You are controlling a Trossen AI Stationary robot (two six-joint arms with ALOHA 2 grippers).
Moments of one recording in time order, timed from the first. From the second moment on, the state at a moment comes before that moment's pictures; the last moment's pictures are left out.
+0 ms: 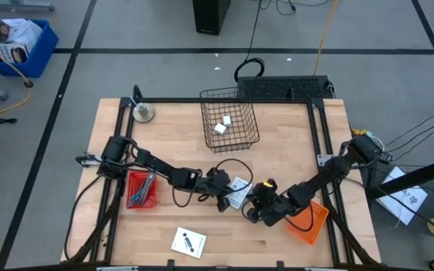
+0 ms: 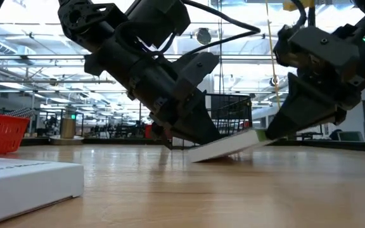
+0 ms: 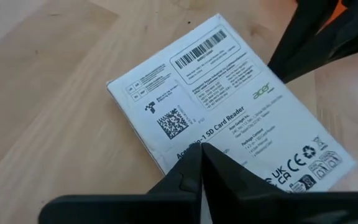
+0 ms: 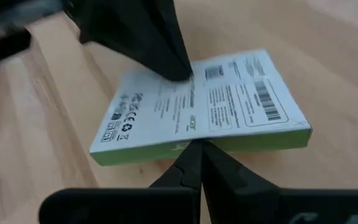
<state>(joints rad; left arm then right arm) -0.22 2.09 1.07 0.24 -0.15 -0.59 0.55 1.70 0.74 0.02 0.70 1.03</state>
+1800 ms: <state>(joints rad) -0.27 1.98 1.07 0.06 -0.30 -0.57 0.46 1.77 0.74 0.32 0.57 0.83</state>
